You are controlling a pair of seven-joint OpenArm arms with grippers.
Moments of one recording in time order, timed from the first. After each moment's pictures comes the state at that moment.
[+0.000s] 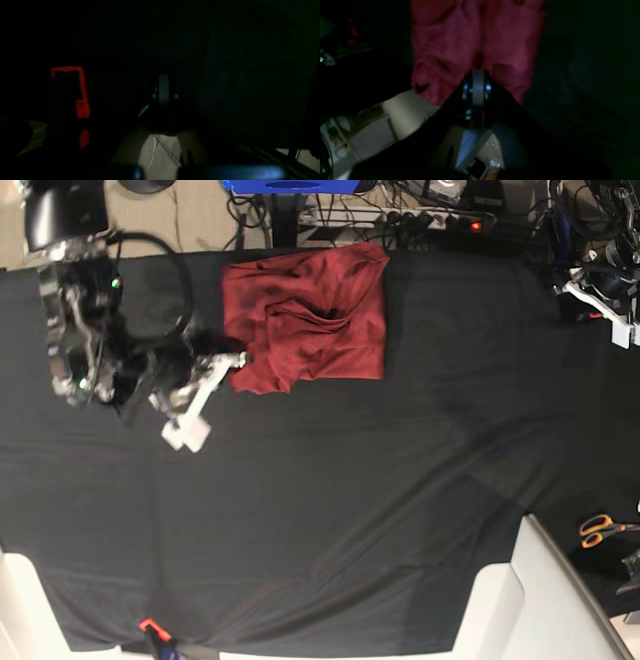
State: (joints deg) left arm 22.5 -22.3 -40.4 74.7 -31.4 -34.5 39.9; right arm -2.2 10.4 -9.0 94.5 43.9 0.9 -78.1
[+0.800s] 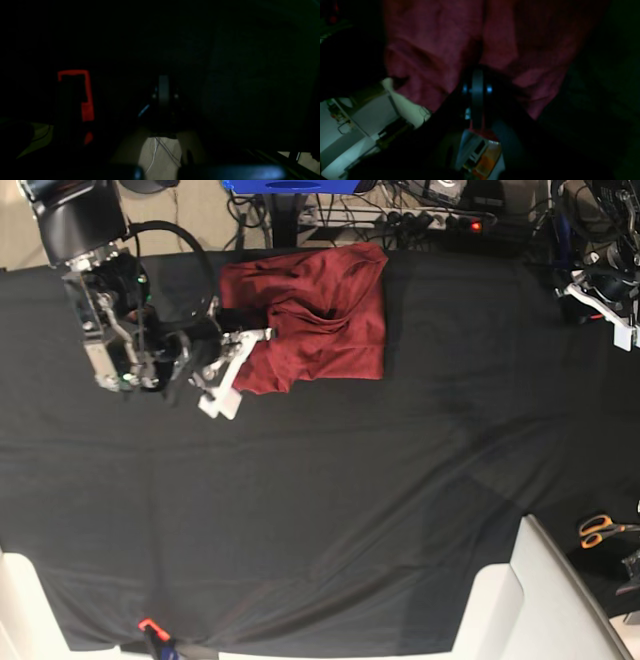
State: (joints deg) left arm 22.1 -22.3 -40.4 74.7 -31.2 -34.5 39.9; right arm 1.2 10.6 -18.8 78.9 45.0 2.6 -72.8
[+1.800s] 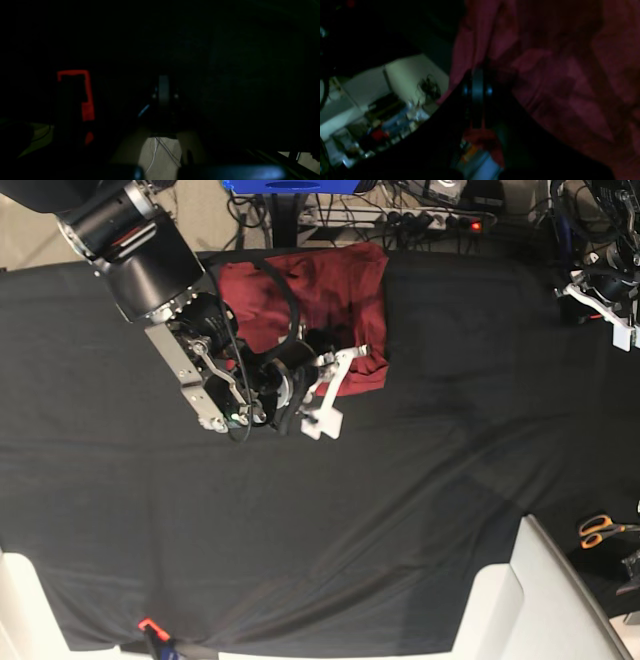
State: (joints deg) left arm 22.1 -22.3 -40.3 74.7 -31.2 -34.4 39.9; right arm 12.3 -0.2 -30.9 68.2 44.7 2.1 -72.7
